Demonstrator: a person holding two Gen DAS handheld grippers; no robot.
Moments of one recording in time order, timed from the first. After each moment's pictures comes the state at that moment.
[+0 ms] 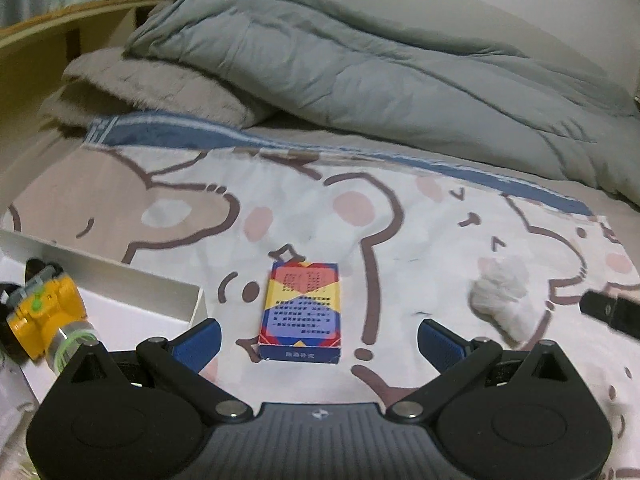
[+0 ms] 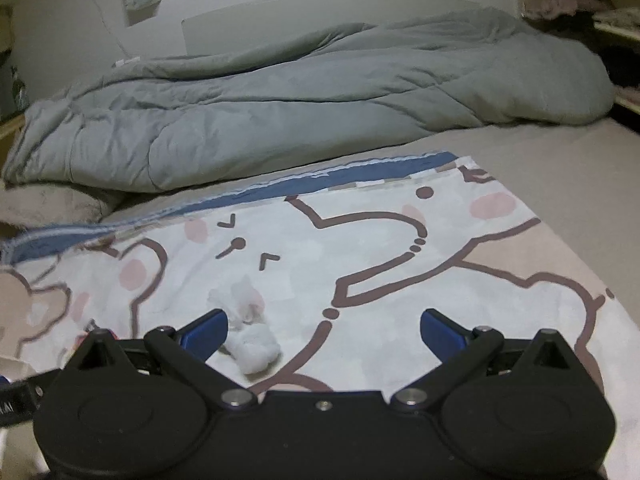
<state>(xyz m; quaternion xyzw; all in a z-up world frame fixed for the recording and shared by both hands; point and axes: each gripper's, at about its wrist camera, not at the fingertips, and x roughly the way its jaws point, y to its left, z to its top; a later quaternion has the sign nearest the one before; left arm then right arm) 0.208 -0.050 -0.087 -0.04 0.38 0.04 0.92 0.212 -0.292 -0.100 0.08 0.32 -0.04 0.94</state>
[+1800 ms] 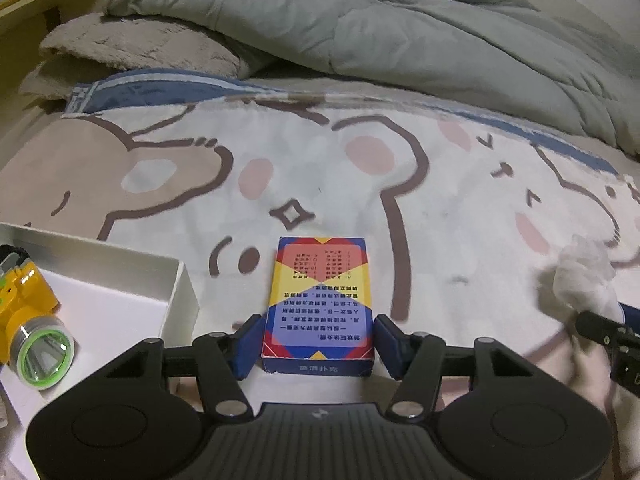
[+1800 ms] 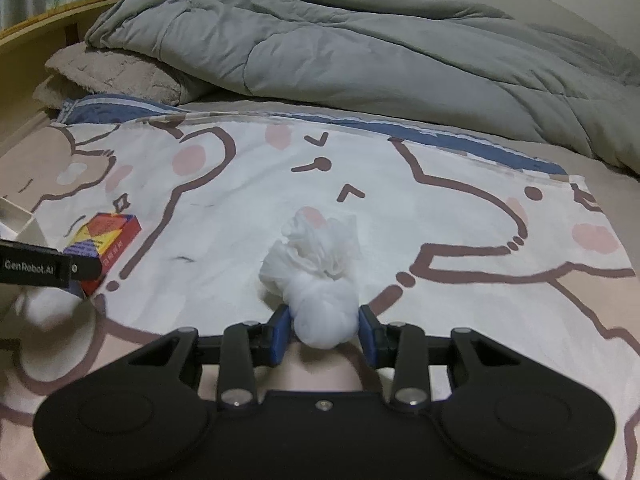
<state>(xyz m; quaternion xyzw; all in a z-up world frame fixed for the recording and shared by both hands) 0.236 -0.048 -0.123 -0.02 0.45 0.03 0.89 0.231 -0.263 -0.140 -0.05 0.38 0.10 0.92</state>
